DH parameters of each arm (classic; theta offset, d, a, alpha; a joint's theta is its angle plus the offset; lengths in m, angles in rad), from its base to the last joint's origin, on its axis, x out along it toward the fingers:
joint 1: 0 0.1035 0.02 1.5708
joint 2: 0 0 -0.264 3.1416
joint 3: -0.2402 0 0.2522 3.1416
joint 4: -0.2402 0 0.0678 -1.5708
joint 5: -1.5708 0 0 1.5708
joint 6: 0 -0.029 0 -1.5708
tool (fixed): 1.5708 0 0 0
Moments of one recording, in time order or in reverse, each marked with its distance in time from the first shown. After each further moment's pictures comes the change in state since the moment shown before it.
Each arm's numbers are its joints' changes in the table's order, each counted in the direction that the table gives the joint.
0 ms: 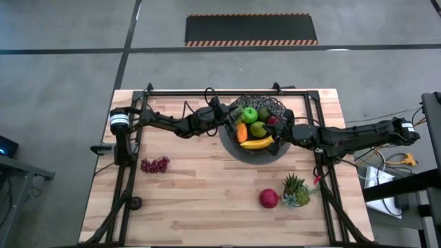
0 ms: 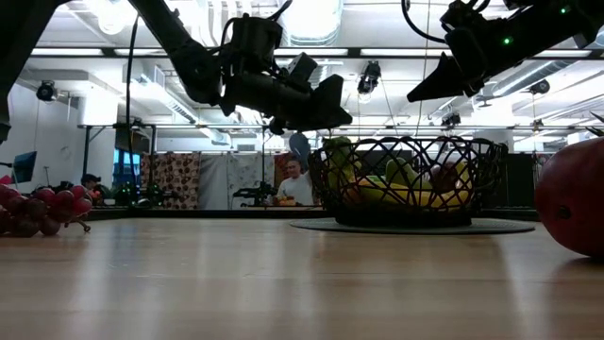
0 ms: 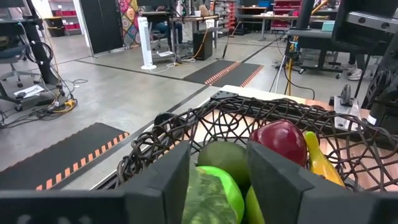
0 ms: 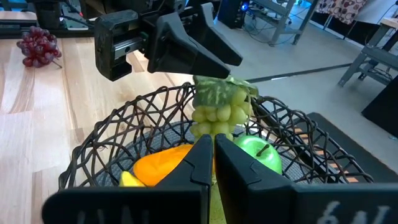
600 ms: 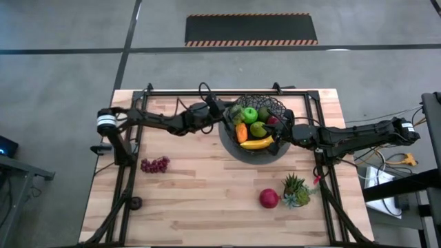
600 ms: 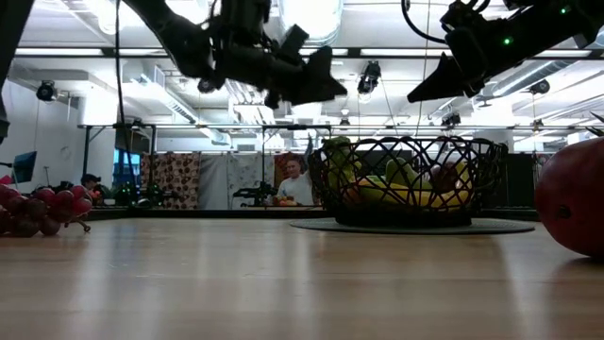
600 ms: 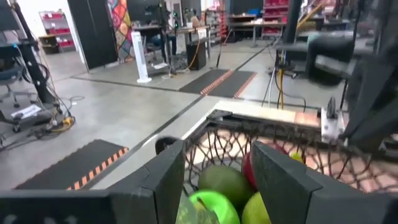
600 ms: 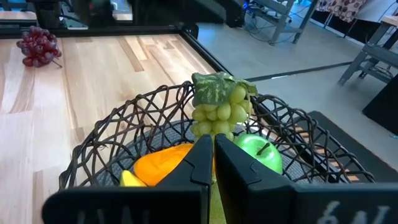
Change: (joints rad) left arm -0.006 0.137 0.003 -0.100 -0.027 -0.062; right arm 0.000 0.000 0.000 -0.004 0.000 -0.008
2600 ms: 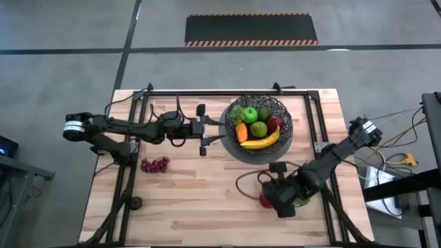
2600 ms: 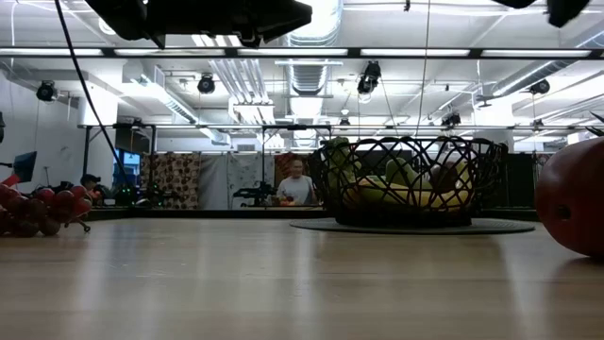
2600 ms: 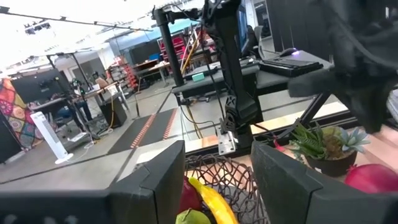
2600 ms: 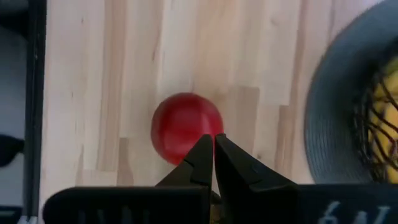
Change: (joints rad) left arm -0.137 0.381 0.225 -0.053 -0.322 -0.269; right arm 0.597 -0.682 -0.937 -1.175 0.359 -0.461
